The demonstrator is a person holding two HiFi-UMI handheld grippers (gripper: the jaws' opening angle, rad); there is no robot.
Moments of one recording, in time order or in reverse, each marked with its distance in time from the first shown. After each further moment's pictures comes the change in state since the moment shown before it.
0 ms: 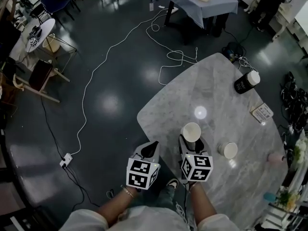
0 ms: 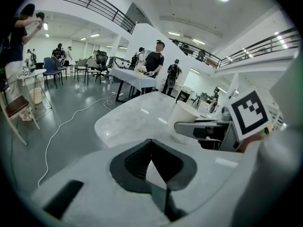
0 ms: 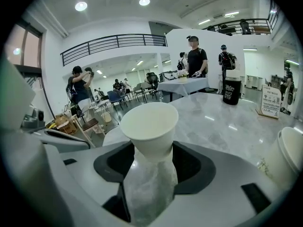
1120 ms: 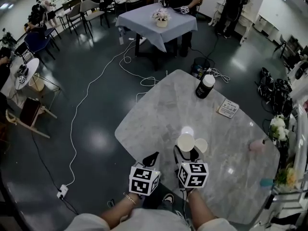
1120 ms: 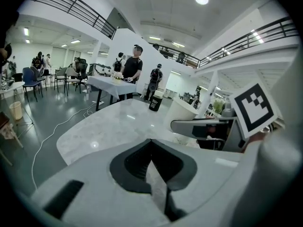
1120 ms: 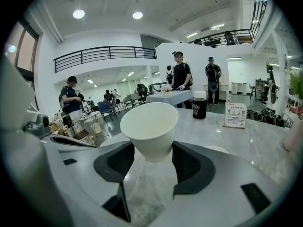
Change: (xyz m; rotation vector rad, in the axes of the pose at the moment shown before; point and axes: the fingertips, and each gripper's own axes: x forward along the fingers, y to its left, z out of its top) left arm -0.003 -0.131 0.024 0.147 -0.054 -0.161; right arm -0.116 -0.068 0.025 0.055 -0.132 -0.124
